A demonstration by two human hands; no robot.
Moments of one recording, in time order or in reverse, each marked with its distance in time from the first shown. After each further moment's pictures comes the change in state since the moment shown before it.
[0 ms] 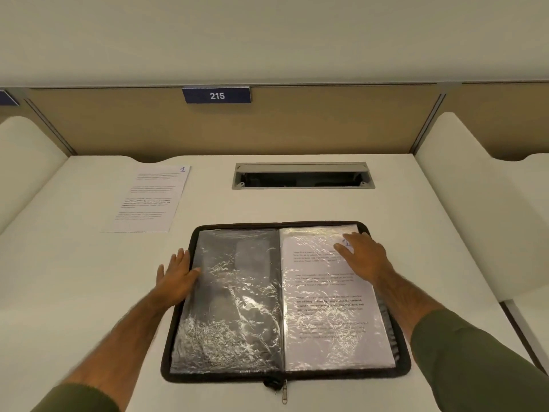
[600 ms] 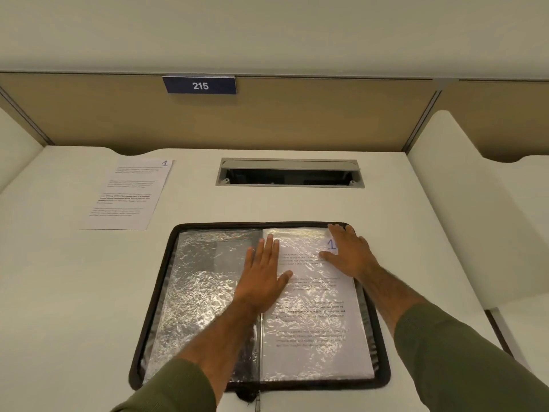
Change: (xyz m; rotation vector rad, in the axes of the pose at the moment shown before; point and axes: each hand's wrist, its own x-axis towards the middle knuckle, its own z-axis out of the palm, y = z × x) left_hand -0.004 0.200 0.103 0.219 0.144 0.470; right_hand 0.027 0.013 -0.008 -0.075 -0.089 -0.084
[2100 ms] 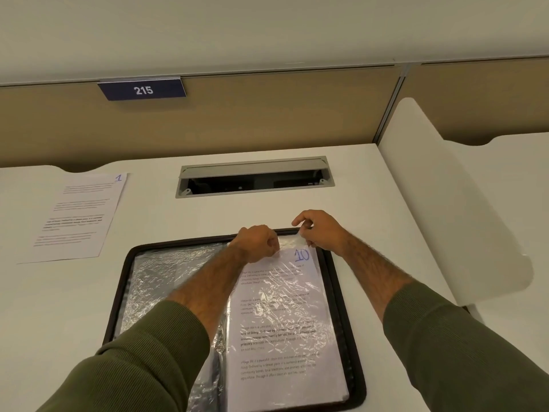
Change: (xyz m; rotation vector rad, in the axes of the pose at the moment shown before) left_hand 0.147 0.046 -0.056 -0.114 -0.305 0.050; right_hand 0.046 0.010 -0.057 0.571 -0.026 0.045
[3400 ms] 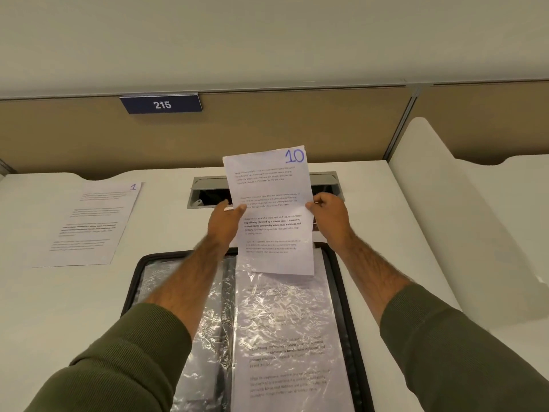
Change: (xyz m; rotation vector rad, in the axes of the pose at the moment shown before) left_hand -0.009 -0.048 -0.060 -1.125 0.589 -0.359; right_hand 0.025 -0.045 -0.014 0.475 0.345 -0.014
